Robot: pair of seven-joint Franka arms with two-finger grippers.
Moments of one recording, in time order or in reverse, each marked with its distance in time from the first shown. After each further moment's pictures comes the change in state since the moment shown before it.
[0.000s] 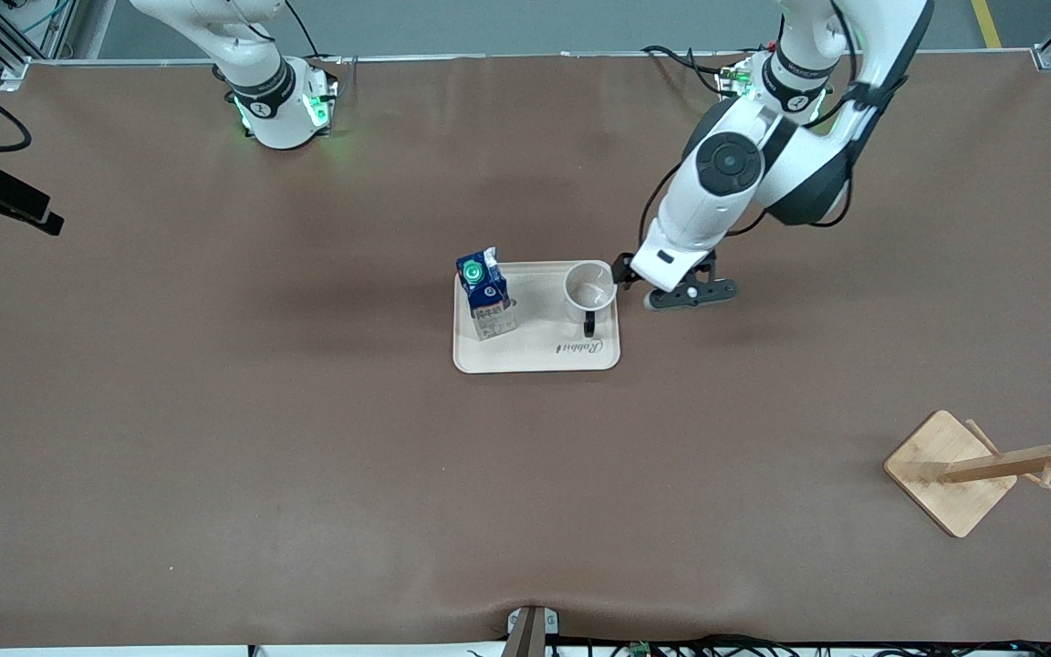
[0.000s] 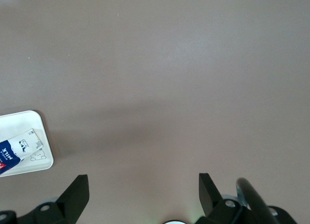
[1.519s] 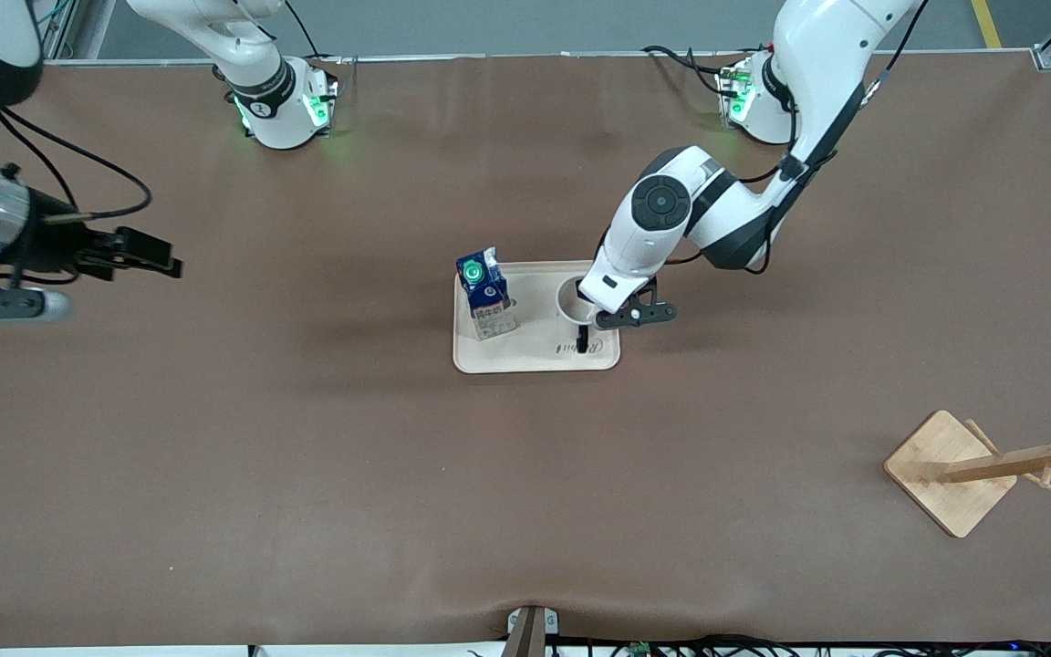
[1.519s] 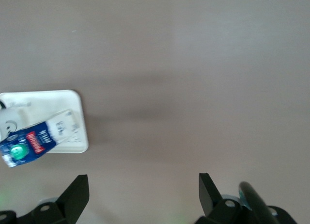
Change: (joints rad) left arm -0.052 0.173 -0.001 0.115 0.159 0.043 -0.098; right arm 0.131 0.149 0.018 -0.013 0.151 0.076 -0.002
